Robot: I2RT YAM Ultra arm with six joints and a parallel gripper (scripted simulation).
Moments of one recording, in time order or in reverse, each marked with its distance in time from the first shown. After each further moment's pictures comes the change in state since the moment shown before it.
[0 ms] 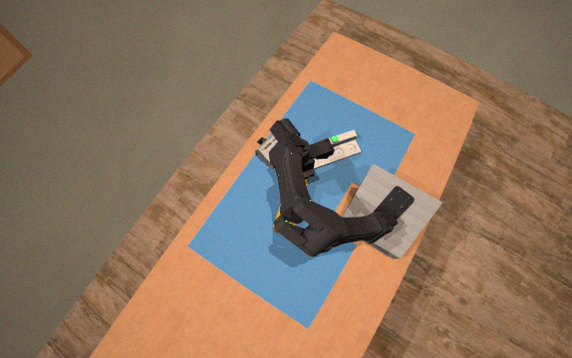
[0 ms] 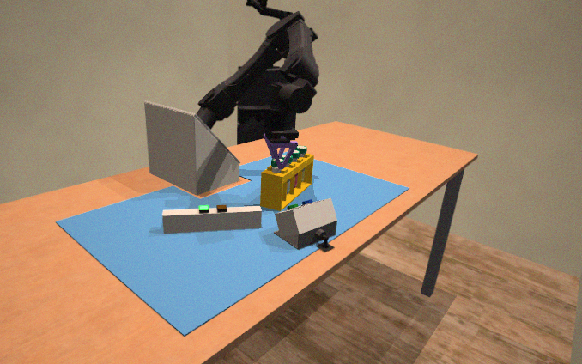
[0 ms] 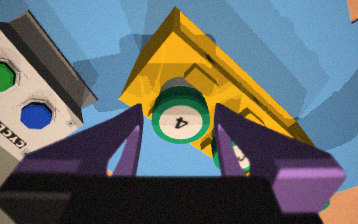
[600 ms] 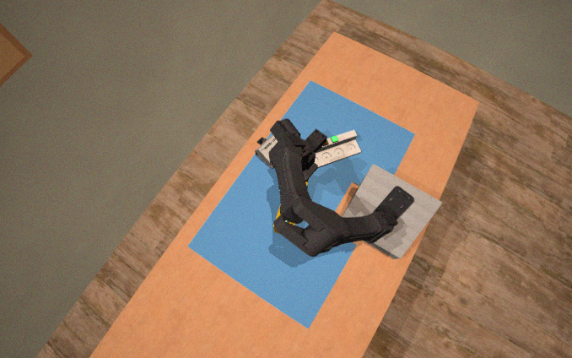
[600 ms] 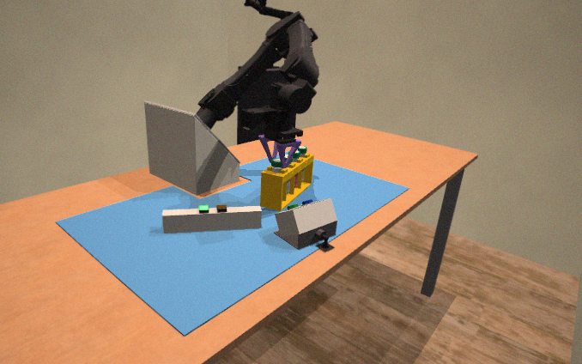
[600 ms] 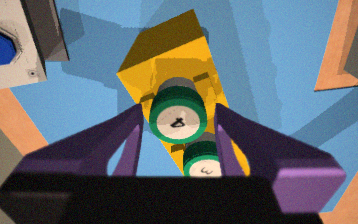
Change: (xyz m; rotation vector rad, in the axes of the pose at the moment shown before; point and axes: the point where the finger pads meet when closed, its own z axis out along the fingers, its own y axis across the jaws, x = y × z) arm 0.000 -0.003 0.000 0.009 0.001 -0.465
